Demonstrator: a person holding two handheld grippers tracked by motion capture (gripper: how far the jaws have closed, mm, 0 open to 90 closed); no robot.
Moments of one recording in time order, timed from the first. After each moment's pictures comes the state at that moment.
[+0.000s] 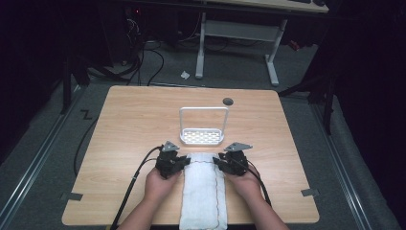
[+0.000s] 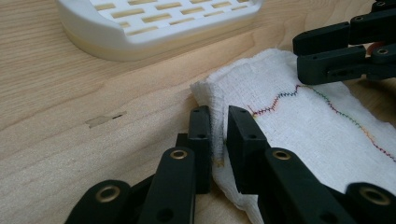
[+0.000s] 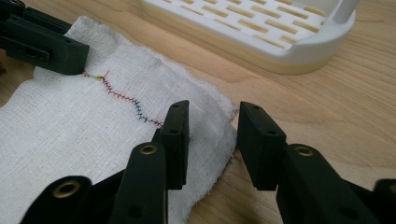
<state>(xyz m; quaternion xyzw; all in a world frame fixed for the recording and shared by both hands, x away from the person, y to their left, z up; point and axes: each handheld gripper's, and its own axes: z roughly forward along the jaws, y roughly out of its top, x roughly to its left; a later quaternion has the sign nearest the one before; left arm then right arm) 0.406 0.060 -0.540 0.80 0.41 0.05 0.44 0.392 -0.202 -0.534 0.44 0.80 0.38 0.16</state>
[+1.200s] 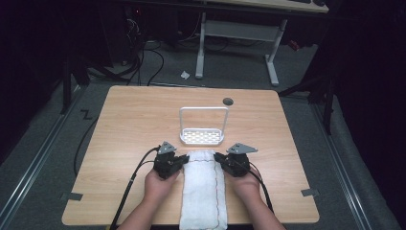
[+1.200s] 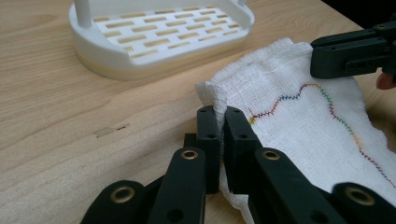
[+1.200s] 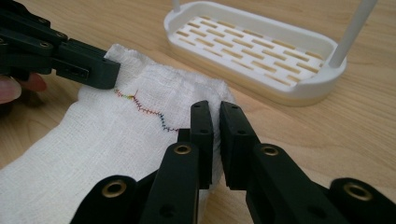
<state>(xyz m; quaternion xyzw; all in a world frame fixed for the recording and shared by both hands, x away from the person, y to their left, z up) 0.397 0.067 -0.534 0.78 0.40 0.07 0.48 0.376 -0.203 -0.518 0.41 0.78 0.43 0.18</state>
